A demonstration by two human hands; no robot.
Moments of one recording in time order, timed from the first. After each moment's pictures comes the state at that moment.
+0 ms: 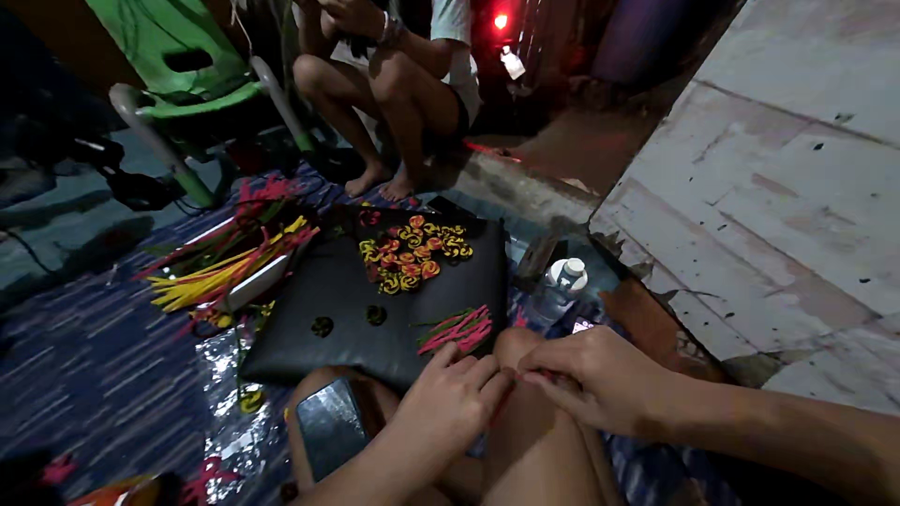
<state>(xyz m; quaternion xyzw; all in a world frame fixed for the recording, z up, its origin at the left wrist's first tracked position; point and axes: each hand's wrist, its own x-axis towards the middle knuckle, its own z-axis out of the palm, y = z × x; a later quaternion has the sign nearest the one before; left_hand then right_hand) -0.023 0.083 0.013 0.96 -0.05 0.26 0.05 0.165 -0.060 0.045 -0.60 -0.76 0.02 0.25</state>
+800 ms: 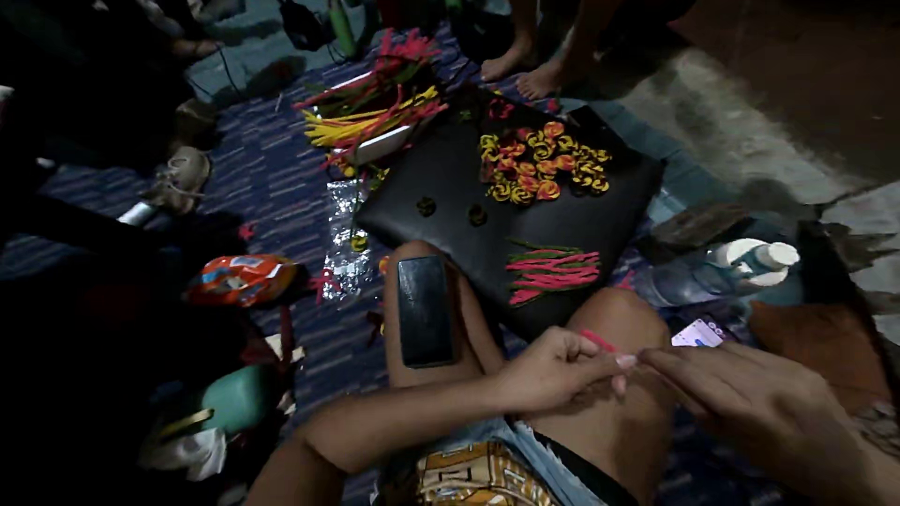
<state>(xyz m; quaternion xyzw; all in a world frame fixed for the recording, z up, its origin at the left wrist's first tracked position) -0.036 0.037 -0.023 0.61 0.19 0.11 0.76 0.175 -0.068 0.003 -0.50 -0.84 -0.11 0.18</state>
